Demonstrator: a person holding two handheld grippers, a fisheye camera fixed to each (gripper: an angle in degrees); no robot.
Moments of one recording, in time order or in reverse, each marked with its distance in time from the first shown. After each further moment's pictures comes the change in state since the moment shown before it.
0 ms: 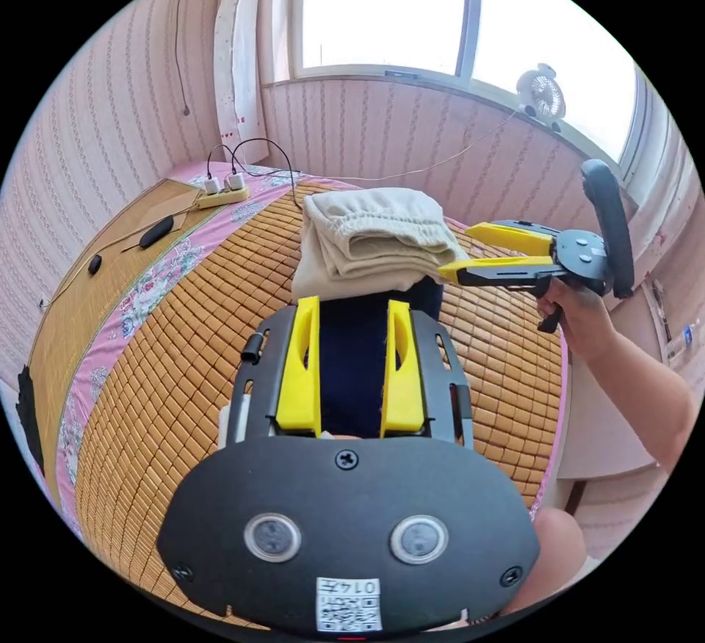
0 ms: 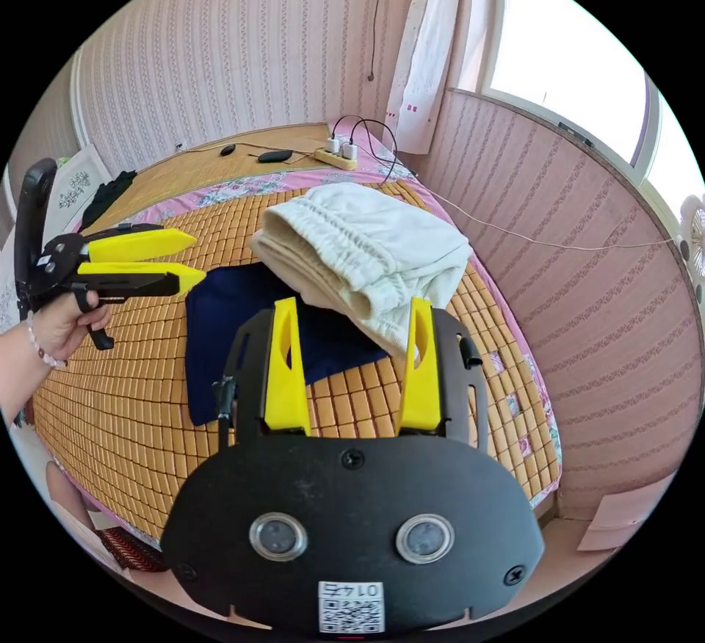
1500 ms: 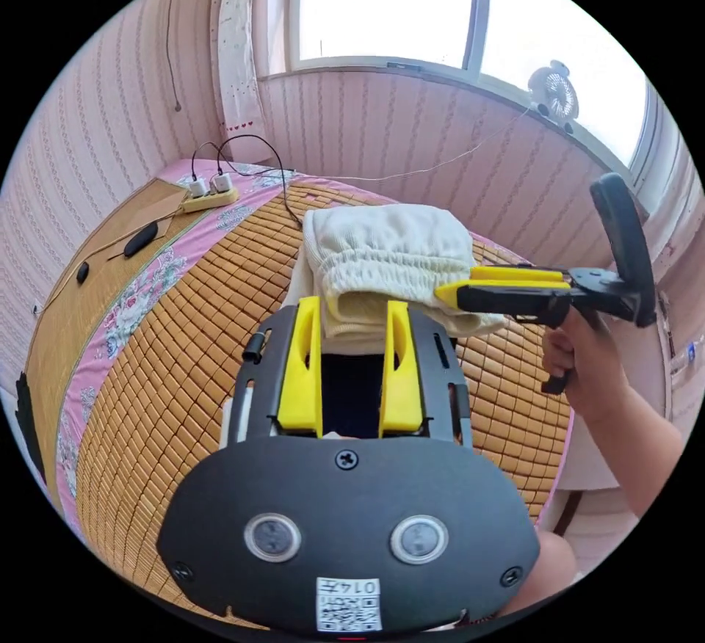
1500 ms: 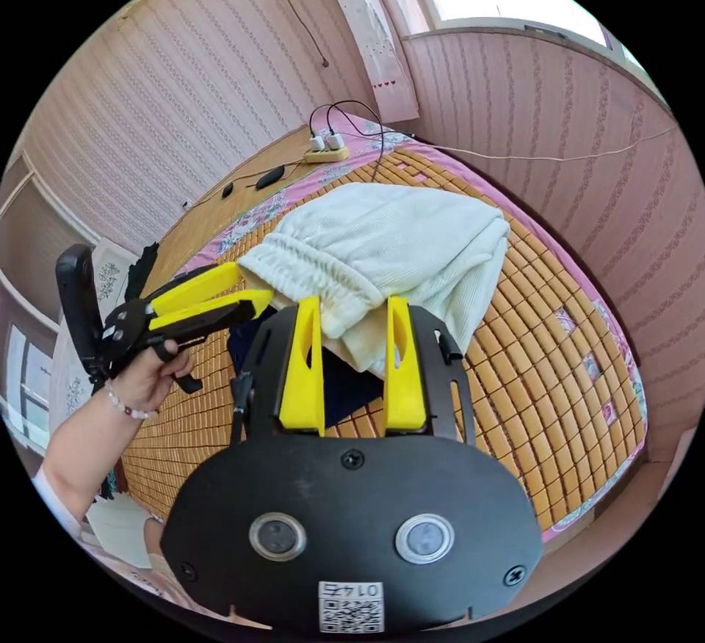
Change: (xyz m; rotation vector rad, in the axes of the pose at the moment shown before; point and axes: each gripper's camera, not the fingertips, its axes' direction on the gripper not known) left arm 0.071 -0.039 0.045 -0.017 0.015 -0.009; right arm 0.177 -0.045 -0.064 -0.055 -0.273 0.293
